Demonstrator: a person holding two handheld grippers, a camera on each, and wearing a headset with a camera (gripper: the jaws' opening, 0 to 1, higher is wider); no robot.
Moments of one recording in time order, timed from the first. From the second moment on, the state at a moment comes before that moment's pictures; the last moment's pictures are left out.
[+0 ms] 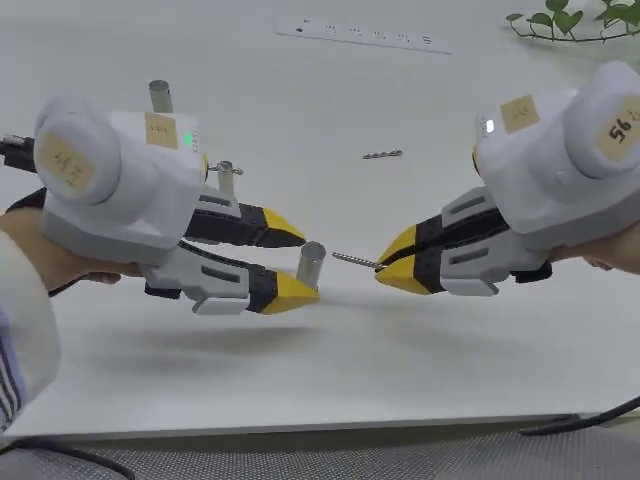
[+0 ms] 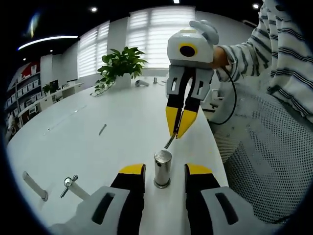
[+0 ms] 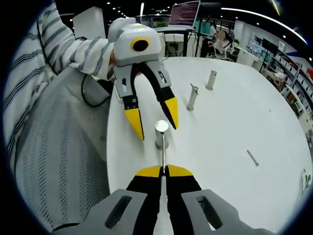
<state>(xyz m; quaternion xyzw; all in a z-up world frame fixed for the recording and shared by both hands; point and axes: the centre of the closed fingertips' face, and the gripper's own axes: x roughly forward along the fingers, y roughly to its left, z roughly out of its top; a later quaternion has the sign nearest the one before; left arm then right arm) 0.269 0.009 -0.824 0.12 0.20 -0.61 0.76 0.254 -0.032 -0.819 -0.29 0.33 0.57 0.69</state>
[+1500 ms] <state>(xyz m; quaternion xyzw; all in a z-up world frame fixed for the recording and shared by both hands) 0.267 -0.004 -0.839 0.04 0.21 -0.59 0.77 0.257 -0.001 -0.822 -0.30 0.30 0.59 0.69</state>
